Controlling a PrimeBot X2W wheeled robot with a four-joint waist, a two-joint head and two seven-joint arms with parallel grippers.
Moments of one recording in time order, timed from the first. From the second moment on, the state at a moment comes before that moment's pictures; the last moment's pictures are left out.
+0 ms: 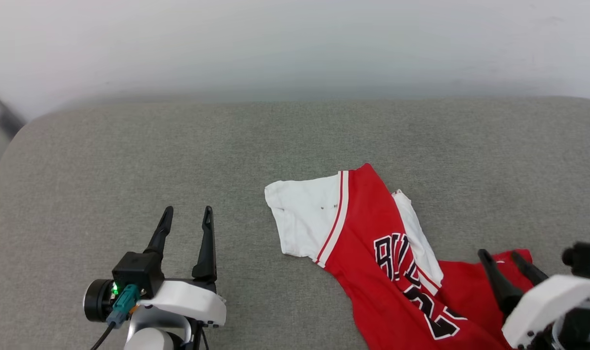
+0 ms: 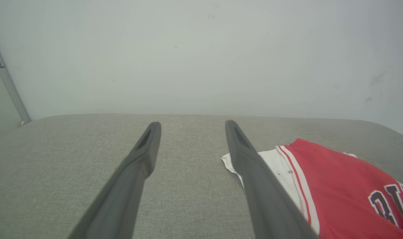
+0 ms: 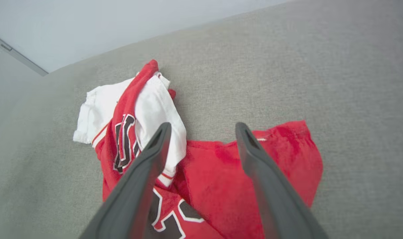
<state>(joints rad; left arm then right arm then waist) -0.11 0.19 -0.26 0.11 -0.33 0.14 -0.23 0.06 -0.09 -0.12 -0.11 0.42 0.13 0.43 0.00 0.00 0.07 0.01</state>
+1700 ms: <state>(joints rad) -0.18 0.18 -0.26 0.15 -0.33 0.14 -0.26 -0.24 -0.23 -0.40 0.41 0.33 0.13 0.13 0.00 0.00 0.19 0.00</state>
